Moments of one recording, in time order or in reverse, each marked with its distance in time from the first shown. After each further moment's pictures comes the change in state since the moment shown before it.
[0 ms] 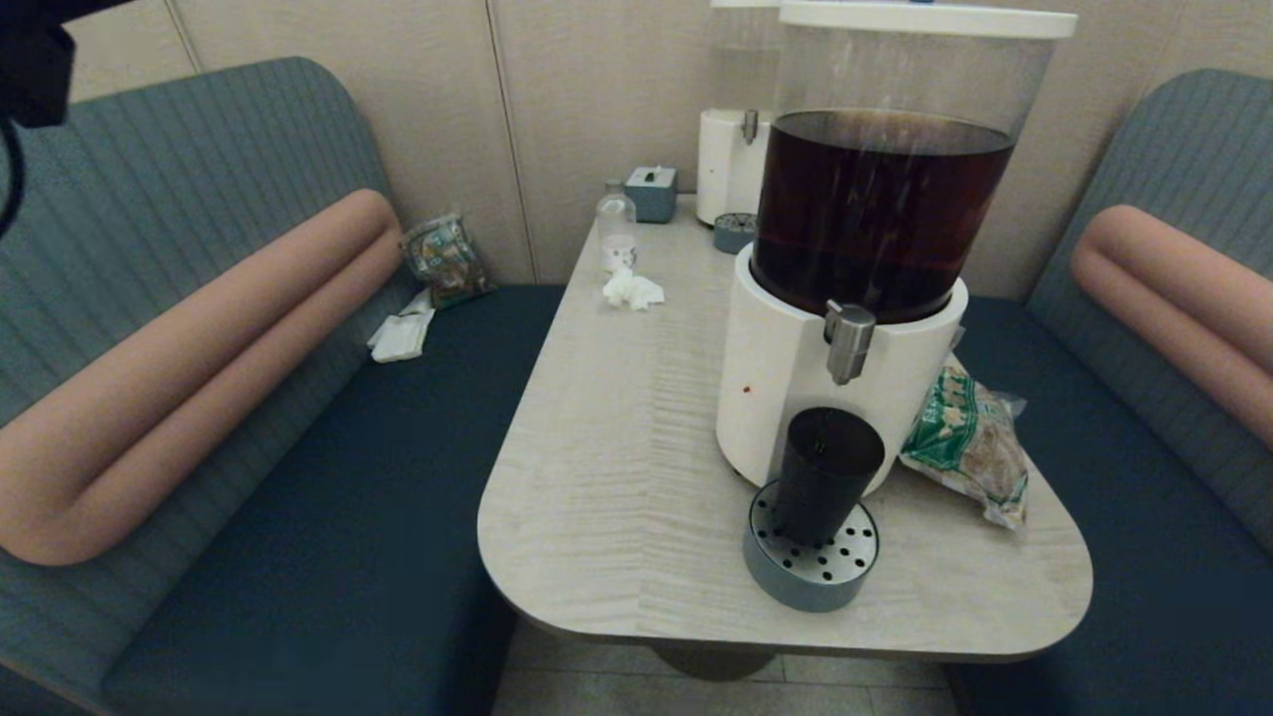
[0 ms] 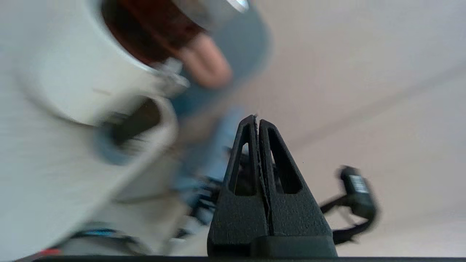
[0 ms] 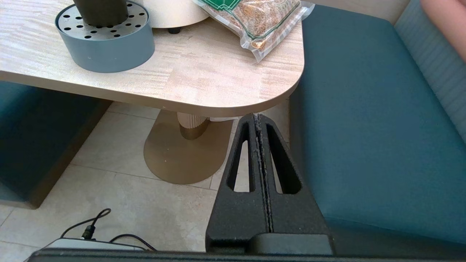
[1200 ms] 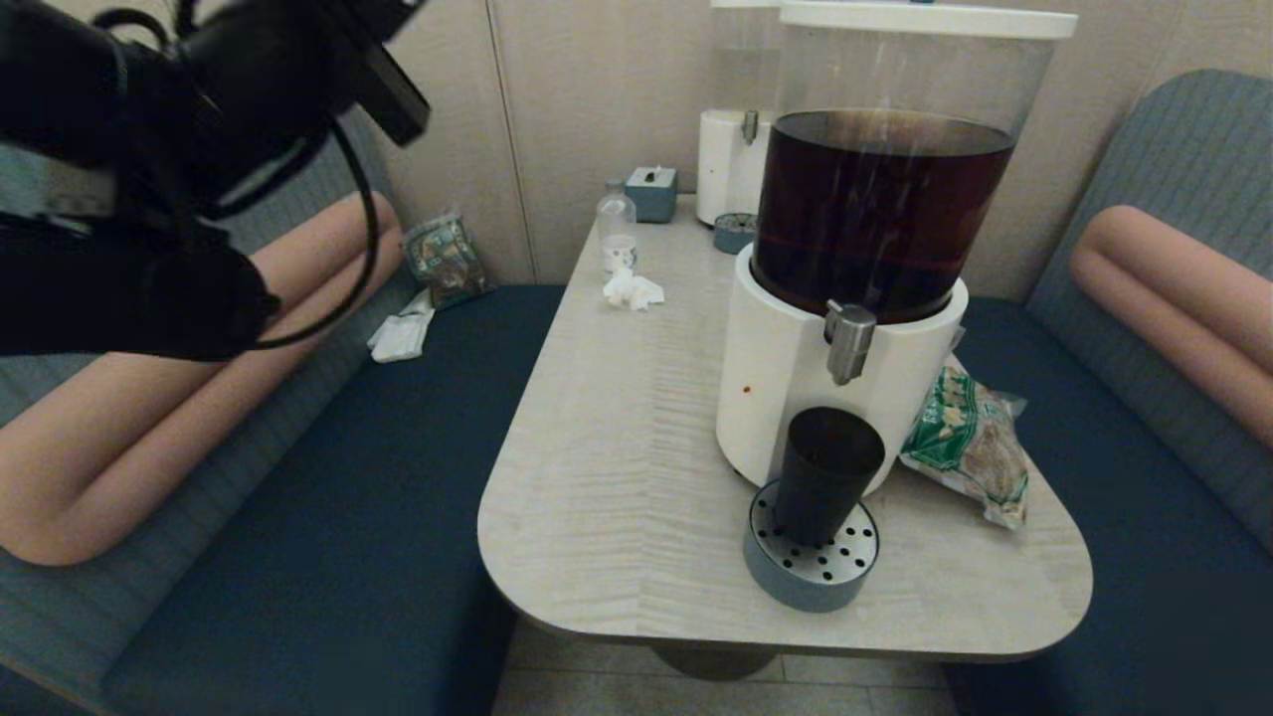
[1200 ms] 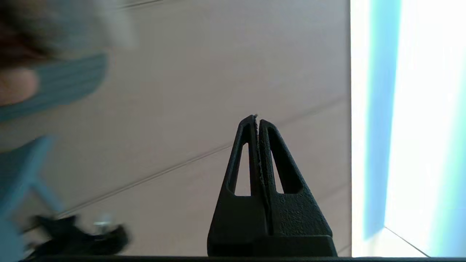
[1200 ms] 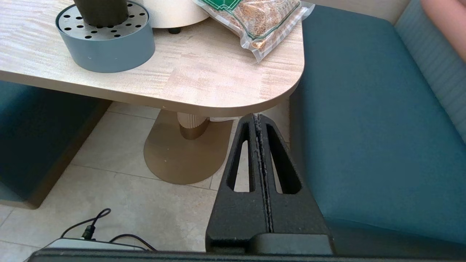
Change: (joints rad) left arm -0.506 0.233 0.031 -0.002 0.558 -0.219; right arm 0.000 0.000 0.000 0.000 0.000 0.000
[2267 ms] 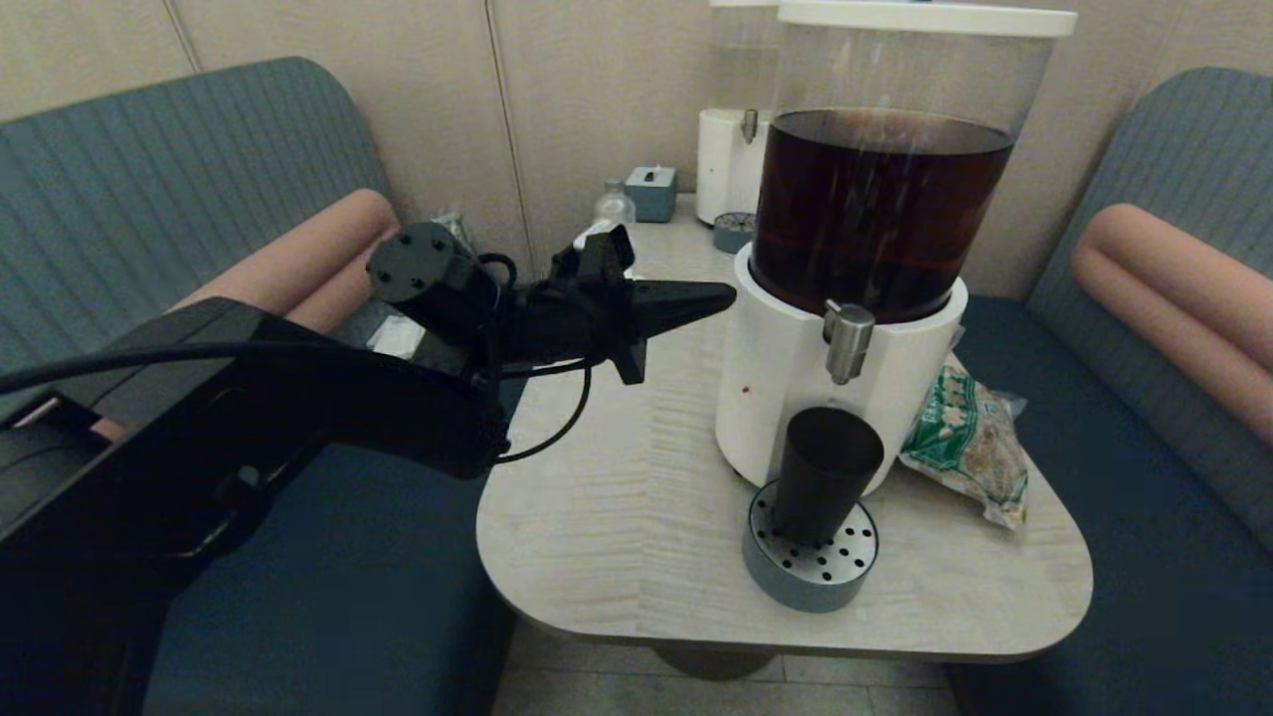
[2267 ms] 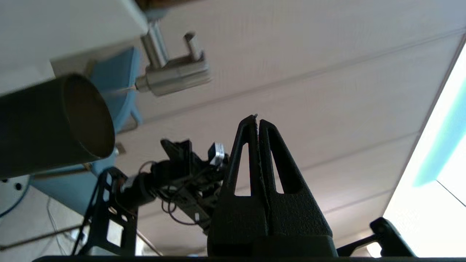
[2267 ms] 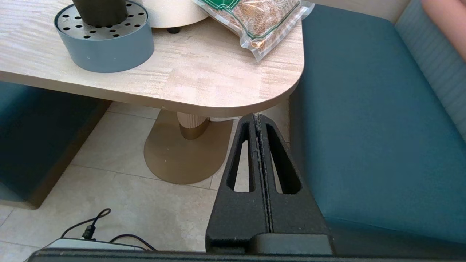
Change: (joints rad) left arm -0.230 0.341 0.014 -0.003 -0.226 0.398; right arm 0.000 0.000 0.000 0.000 0.000 0.000
